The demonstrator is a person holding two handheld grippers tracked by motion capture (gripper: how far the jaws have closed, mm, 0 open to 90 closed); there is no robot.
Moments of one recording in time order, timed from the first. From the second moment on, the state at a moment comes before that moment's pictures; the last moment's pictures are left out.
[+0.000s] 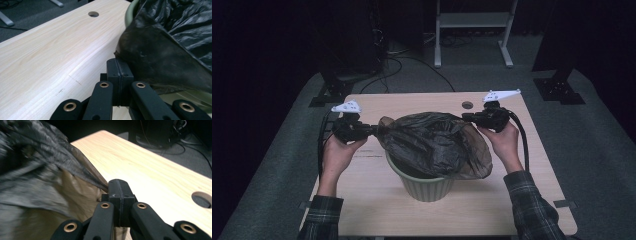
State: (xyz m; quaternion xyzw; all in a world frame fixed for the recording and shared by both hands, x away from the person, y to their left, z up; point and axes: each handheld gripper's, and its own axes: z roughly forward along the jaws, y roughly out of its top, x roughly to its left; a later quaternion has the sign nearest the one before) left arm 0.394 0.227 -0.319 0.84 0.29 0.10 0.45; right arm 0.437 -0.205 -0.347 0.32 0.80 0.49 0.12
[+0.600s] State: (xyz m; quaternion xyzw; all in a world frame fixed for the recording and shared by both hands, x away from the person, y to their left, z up) left arm 0.377 0.242 -0.260 0.80 0.27 0.15 0.51; right arm 0.433 -0.204 -0.338 0.31 0.80 0.49 0.13
